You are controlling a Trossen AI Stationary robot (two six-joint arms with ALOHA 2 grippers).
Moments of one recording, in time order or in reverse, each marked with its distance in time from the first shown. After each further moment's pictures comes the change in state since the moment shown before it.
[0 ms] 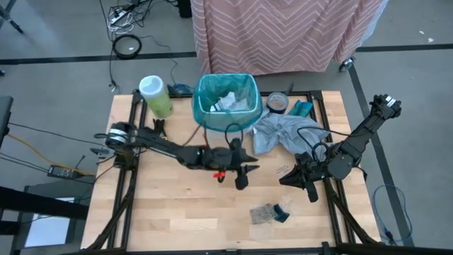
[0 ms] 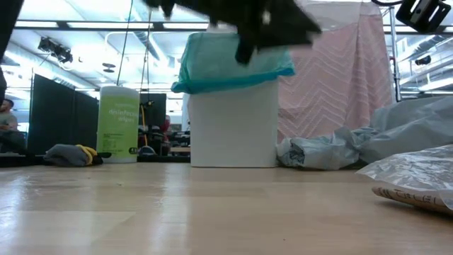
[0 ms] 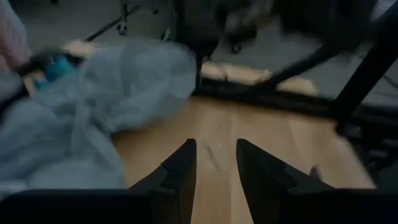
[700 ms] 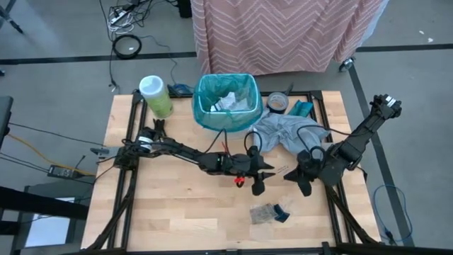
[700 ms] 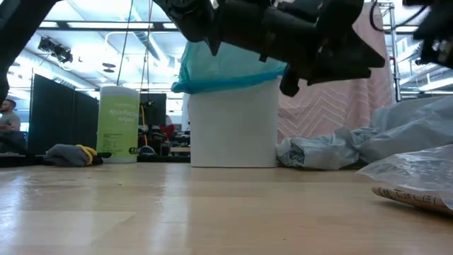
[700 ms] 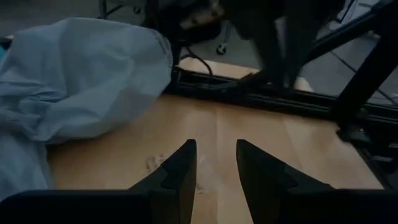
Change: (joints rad) left arm 0.004 0.308 0.242 0.085 0.072 -0.003; right arm 0.002 0.000 0.000 -0.408 -0.001 0.400
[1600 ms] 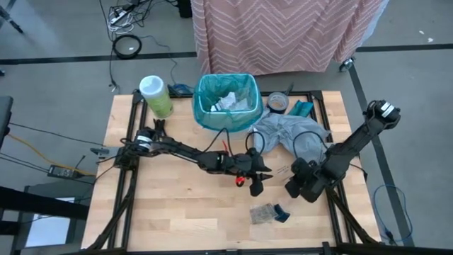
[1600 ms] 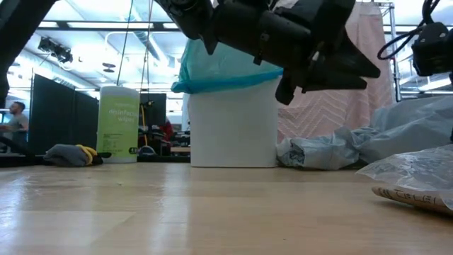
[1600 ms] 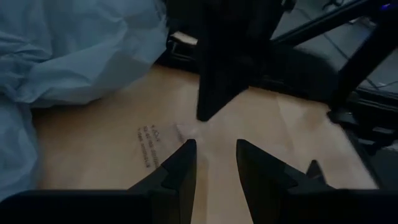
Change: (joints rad) left arm 0.010 -0.021 -0.002 -0.103 0.063 -0.078; right arm 0.001 0.363 0.000 -0.249 -0.131 0.438
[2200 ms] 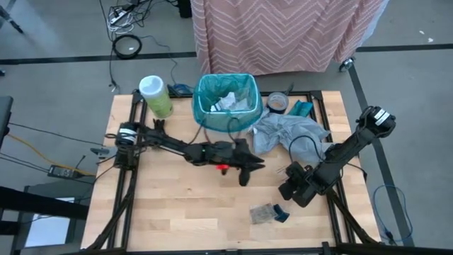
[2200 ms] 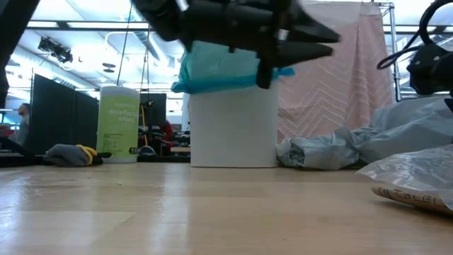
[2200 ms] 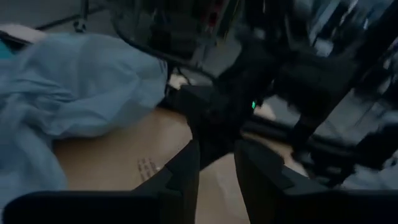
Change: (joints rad) left arm 0.056 -0.193 -0.274 0.286 0.080 -0.072; right arm -0.018 0.179 0.000 0.123 0.000 0.081
